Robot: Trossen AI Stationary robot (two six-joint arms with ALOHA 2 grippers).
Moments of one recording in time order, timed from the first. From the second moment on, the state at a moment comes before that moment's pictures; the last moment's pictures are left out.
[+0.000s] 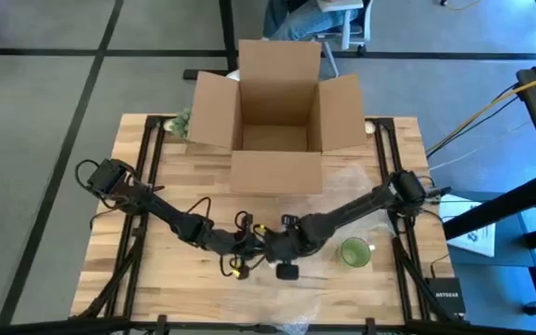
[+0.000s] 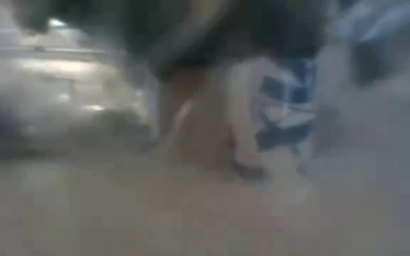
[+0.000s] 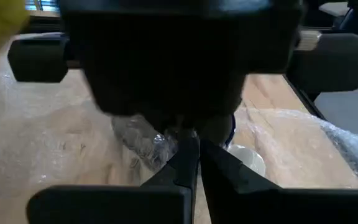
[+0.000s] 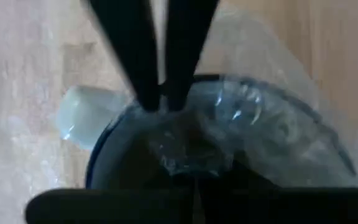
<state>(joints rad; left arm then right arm) -0.44 1.77 0.84 0.56 -0.38 -0.18 0.38 2.01 1.54 -0.81 0.00 0.46</state>
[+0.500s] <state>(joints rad) -0.44 1.77 0.84 0.56 -0.38 -0.18 0.37 1.90 1.63 -0.99 0.12 0.49</state>
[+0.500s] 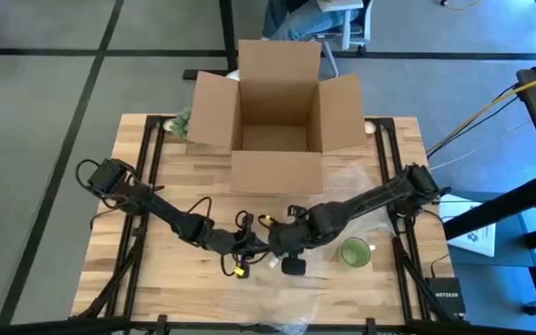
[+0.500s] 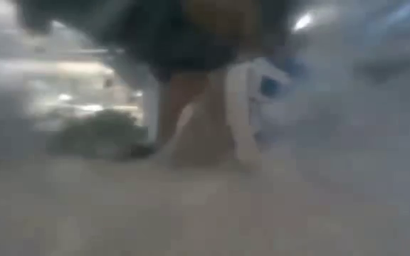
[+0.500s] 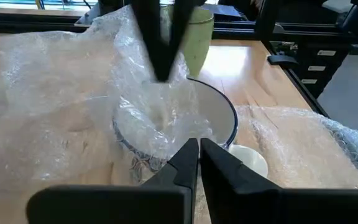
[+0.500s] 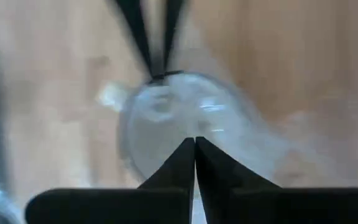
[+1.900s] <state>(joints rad) -0.45 1.77 0.84 0.56 -0.38 -0.18 0.50 1.65 1.28 -1.10 0.27 0.72</state>
